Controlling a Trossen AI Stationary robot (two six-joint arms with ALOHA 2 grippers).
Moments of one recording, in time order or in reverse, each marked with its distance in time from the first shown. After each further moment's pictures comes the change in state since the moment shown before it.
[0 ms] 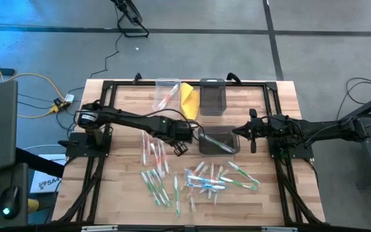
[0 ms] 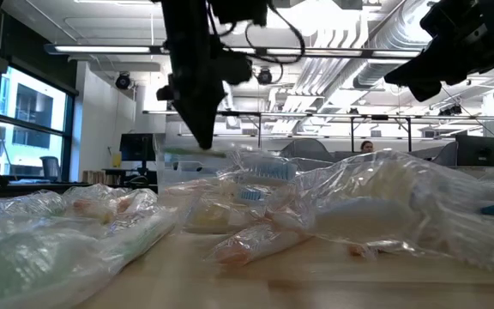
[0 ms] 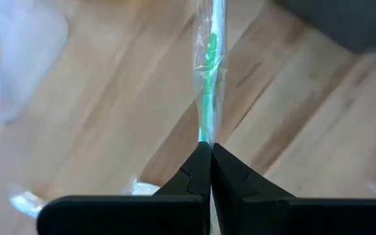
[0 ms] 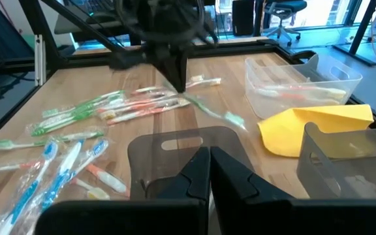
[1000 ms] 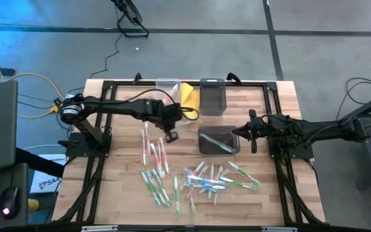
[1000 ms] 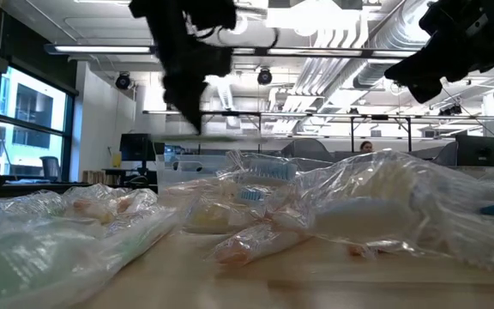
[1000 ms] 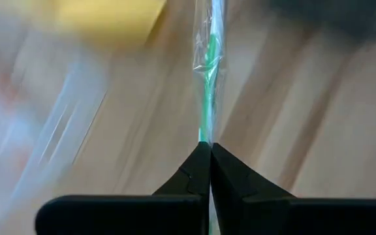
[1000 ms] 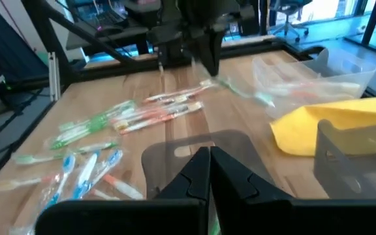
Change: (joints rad) left arm 0.193 -0.214 -0.196 0.208 0.164 0.400; right arm 0.000 0.000 0.000 0.029 -0.028 0.080
